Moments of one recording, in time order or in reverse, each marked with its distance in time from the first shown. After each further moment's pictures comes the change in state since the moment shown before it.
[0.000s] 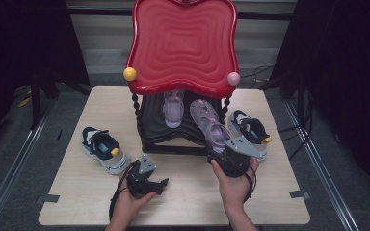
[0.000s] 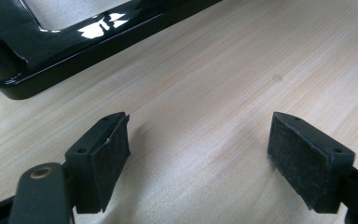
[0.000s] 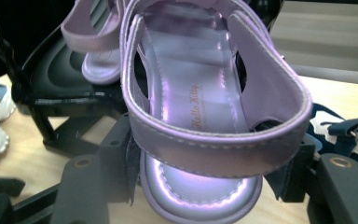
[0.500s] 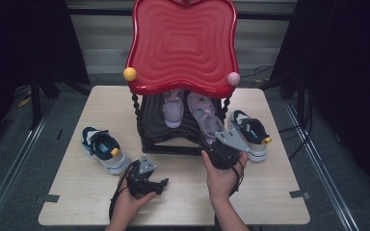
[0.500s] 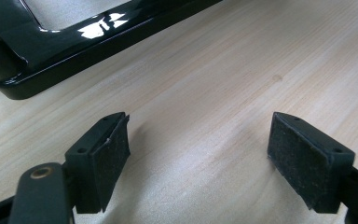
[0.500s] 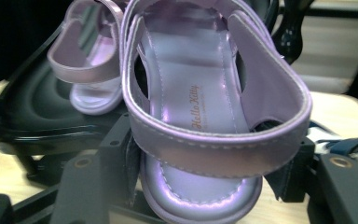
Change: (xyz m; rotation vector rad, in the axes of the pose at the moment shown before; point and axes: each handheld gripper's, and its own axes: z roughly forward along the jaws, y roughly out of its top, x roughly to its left) left arm 0.000 0.000 0.000 0.002 0.000 0.002; right arm 0.023 0.015 0.018 -0.037 -0.108 0.006
